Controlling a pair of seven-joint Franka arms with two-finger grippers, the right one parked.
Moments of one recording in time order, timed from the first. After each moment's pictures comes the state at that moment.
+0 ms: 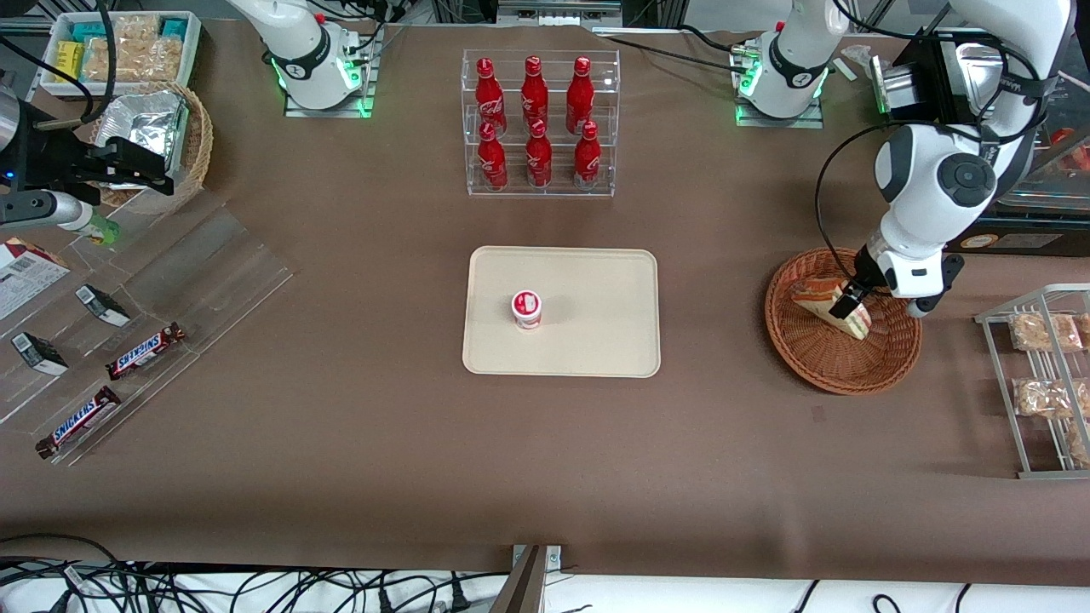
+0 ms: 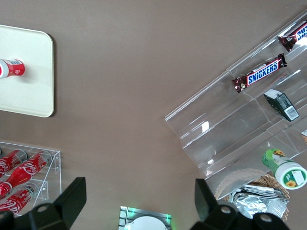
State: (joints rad) arm 0.17 0.18 -0.12 -2.38 0.14 2.68 -0.95
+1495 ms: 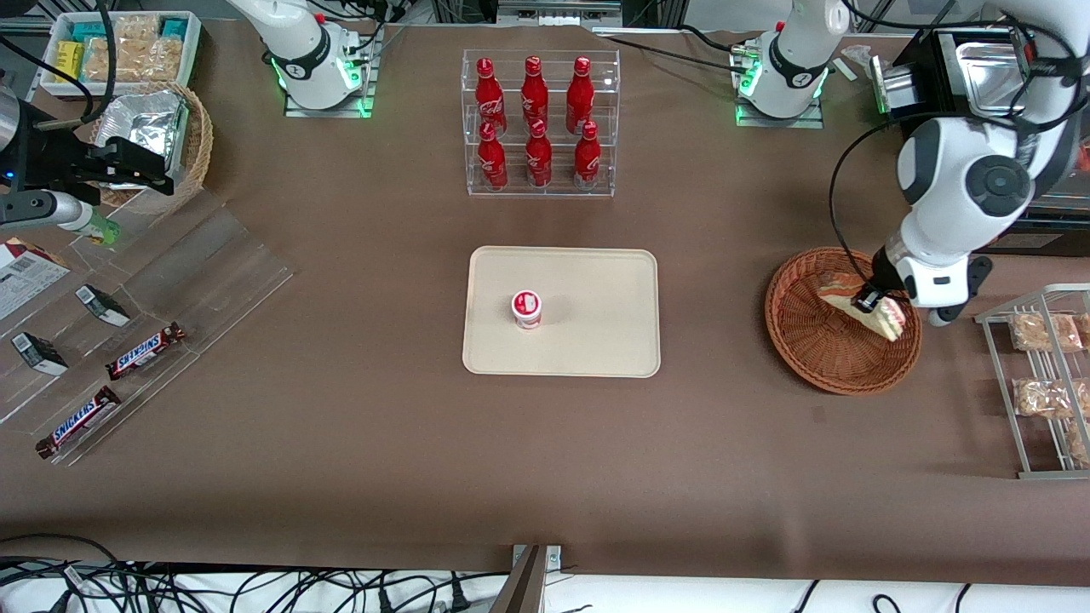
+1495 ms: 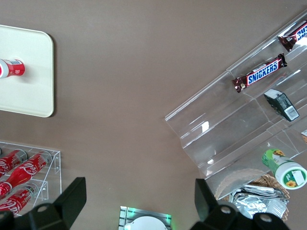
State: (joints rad) arm 0.17 0.12 -0.17 -2.12 0.15 2.24 -0.93
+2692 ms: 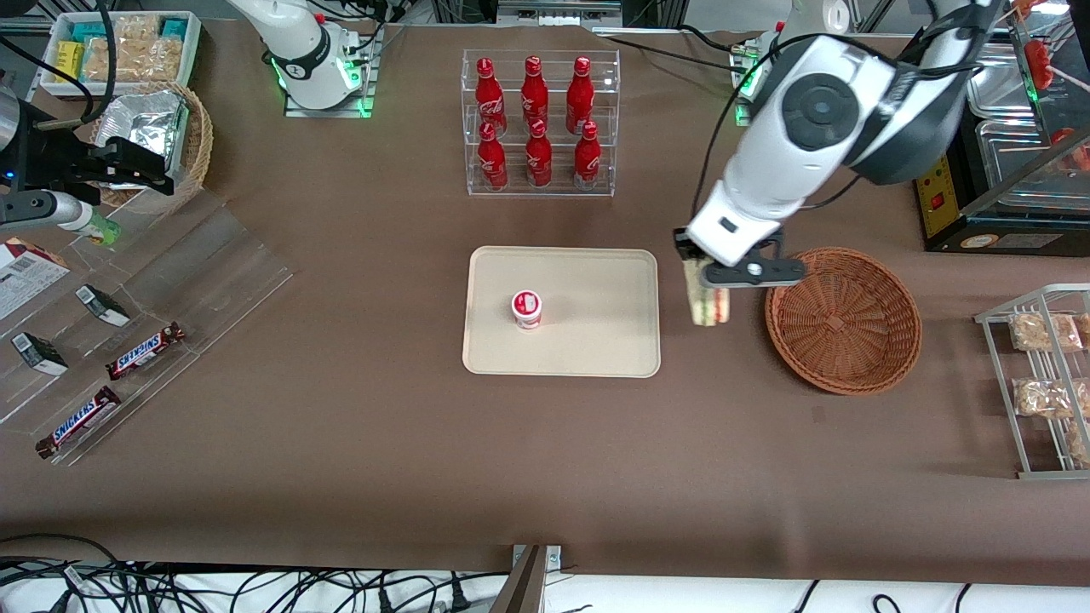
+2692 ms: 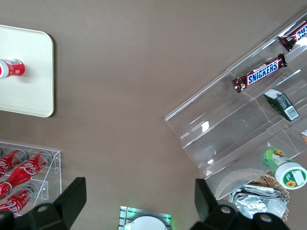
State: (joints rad) arm 0.07 0.28 -0.64 -1.72 0.12 1.94 -0.58
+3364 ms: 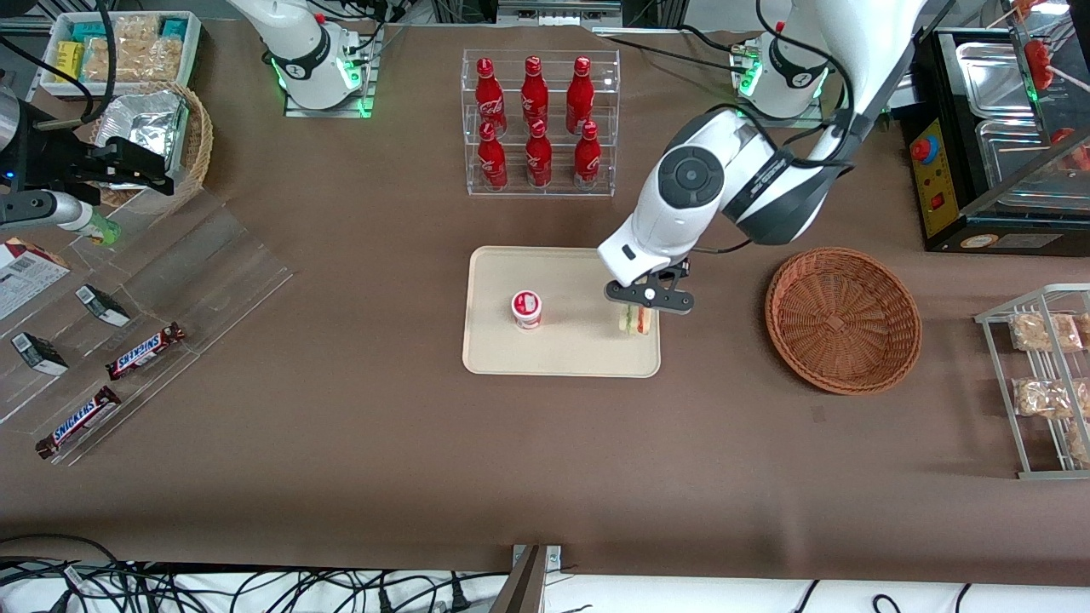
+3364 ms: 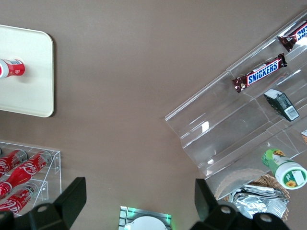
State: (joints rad) arm -0.03 0.52 -0.63 -1.71 0.28 2.07 -0.63
